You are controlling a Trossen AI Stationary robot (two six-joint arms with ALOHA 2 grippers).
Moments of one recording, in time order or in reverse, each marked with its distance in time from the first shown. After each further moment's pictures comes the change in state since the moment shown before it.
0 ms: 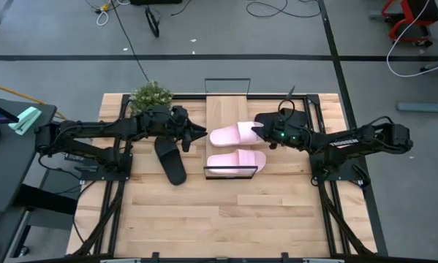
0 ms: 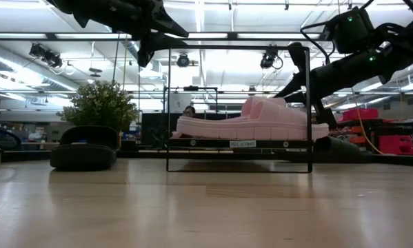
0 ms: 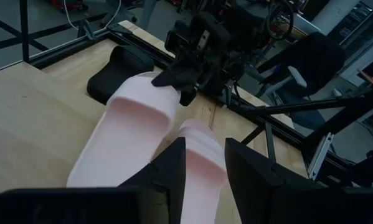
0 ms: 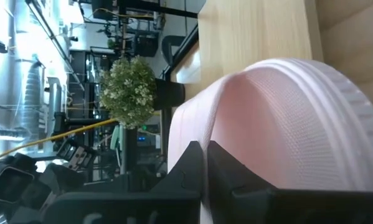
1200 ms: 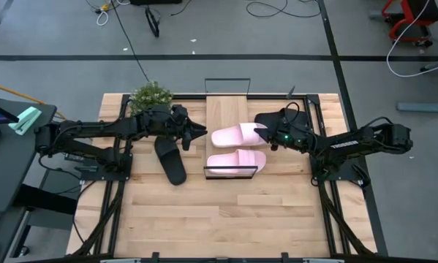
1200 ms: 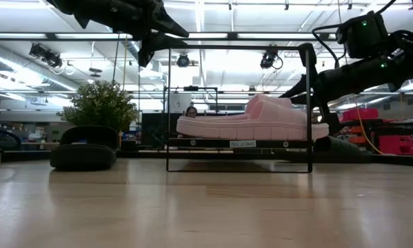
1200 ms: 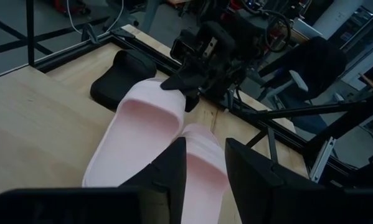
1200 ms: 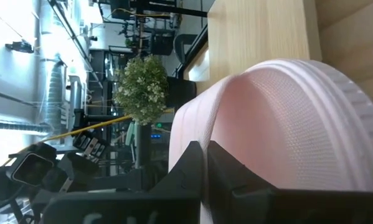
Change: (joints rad) left arm 0.012 0.000 0.000 0.012 -0.001 -0.001; right arm -0.002 0.001 -0.102 0.182 -0.014 -0.002
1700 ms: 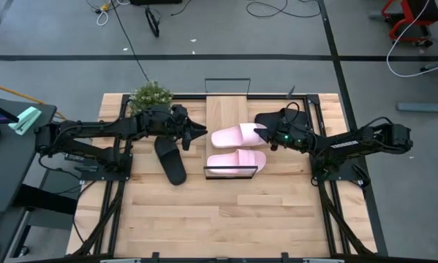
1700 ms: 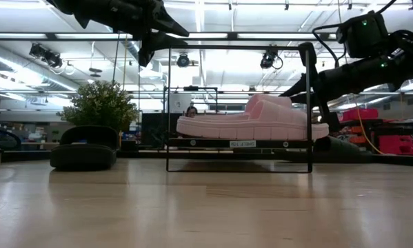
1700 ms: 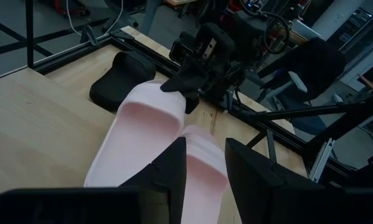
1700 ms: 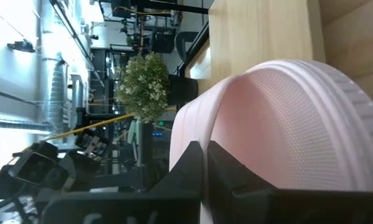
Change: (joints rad) left arm 0.000 0.000 0.000 0.004 0.000 0.000; right arm 0.000 0.000 0.000 0.009 -0.009 0.012
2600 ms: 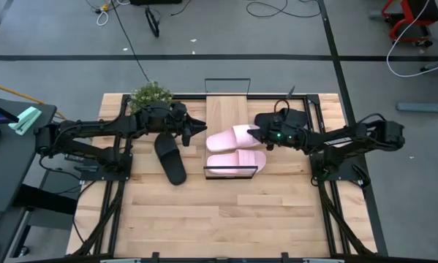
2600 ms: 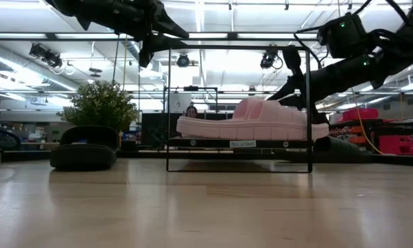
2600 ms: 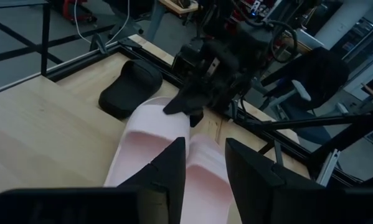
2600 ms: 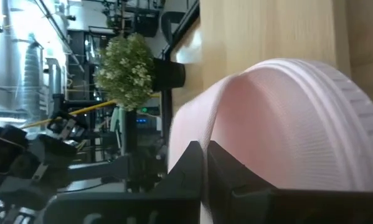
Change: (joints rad) left arm 0.040 0.000 0.000 0.017 0.013 -0.004; right arm -0.013 0.107 0.119 -0.100 -0.079 -0.015
